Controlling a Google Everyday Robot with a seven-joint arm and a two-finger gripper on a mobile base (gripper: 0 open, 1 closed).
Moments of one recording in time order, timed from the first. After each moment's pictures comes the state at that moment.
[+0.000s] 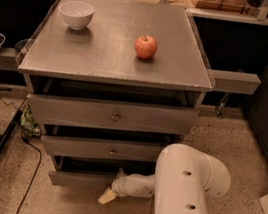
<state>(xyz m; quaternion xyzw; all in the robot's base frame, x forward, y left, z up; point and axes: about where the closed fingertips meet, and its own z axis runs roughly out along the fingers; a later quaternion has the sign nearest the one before) 0.604 0.052 0.183 -0.51 0.79 0.14 0.29</state>
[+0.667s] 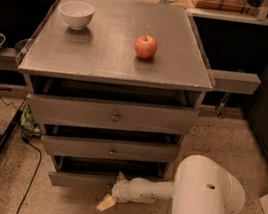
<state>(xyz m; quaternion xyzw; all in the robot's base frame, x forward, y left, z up) 0.563 0.054 0.185 -0.52 0.79 0.19 0.28</state>
